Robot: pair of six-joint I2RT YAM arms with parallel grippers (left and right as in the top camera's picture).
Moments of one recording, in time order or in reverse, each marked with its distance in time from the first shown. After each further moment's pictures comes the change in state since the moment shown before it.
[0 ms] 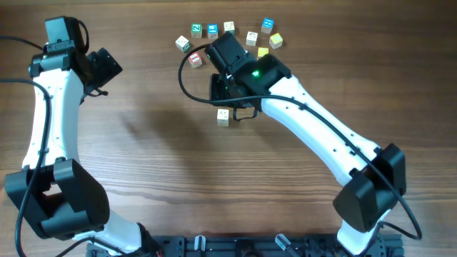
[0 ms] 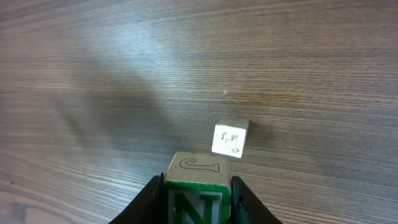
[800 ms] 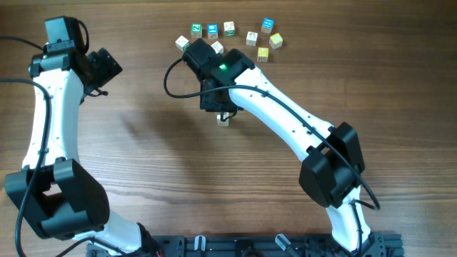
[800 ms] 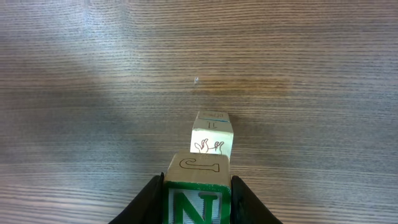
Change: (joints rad) left arm 0.000 0.000 0.000 0.000 0.000 0.000; right arm 0.048 0.248 0.227 -0.196 0.095 0.030
